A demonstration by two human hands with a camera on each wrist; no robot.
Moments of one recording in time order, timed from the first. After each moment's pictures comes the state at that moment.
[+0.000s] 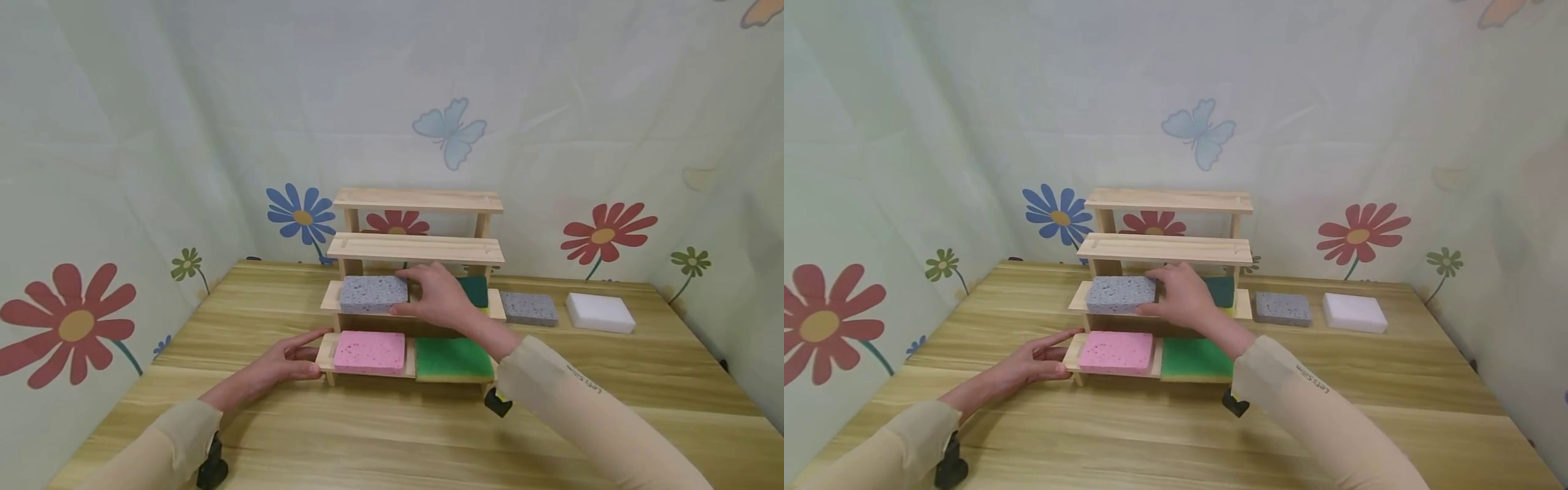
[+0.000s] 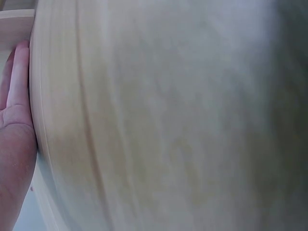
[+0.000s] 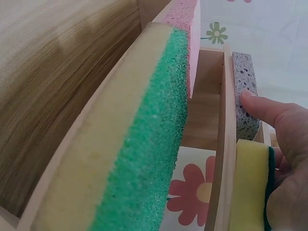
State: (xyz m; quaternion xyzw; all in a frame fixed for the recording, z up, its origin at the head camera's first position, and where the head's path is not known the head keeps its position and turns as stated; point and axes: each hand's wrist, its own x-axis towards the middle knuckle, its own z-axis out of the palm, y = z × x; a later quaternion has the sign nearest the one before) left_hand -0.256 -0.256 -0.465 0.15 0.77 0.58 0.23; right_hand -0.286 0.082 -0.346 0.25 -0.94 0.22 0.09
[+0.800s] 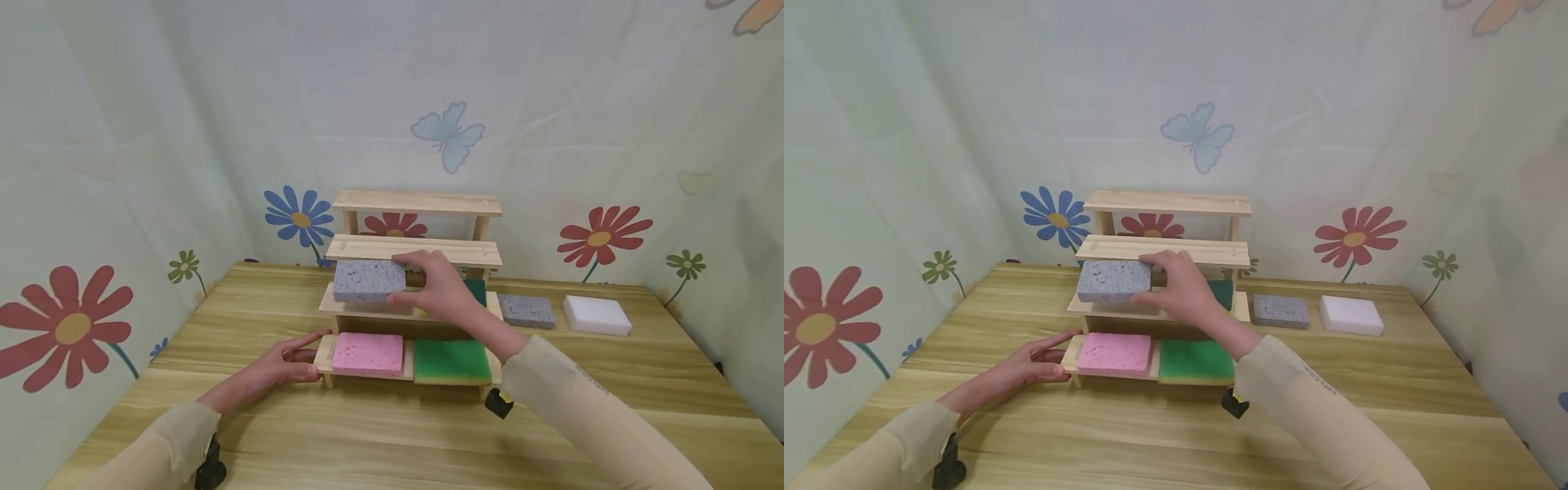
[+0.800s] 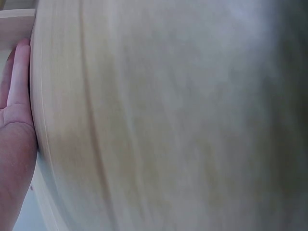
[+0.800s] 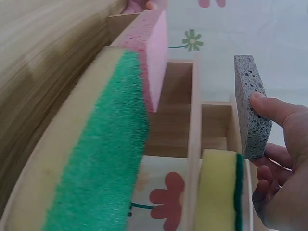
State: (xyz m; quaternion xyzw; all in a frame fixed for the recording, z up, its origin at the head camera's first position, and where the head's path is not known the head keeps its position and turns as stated) left_hand -0.258 -0.256 -0.464 0.16 0.77 0.58 0.24; right_hand -0.277 0.087 -0.322 0.27 -0.90 0.34 0.09
